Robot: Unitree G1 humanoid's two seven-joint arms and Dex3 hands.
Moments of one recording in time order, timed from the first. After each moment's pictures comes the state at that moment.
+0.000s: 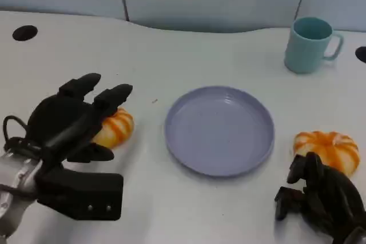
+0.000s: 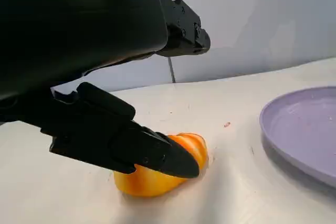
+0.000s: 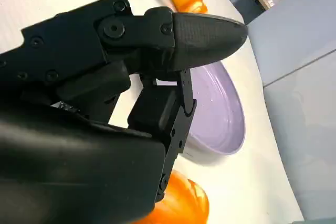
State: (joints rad) left arm -0.38 0.44 -0.23 0.38 0.93 -0.34 0.09; right arm -0.05 0.00 -0.13 0.31 0.38 0.19 0.39
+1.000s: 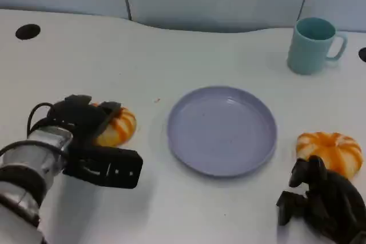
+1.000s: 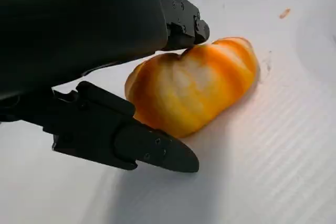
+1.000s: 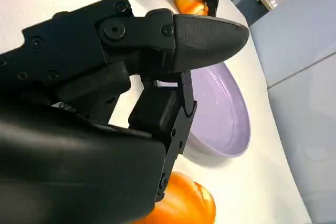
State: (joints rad) left arm -0.86 0.27 -0.60 1.26 0.93 -0.20 0.12; right arm -0.01 0.00 -0.14 0.26 0.39 0.23 0.39
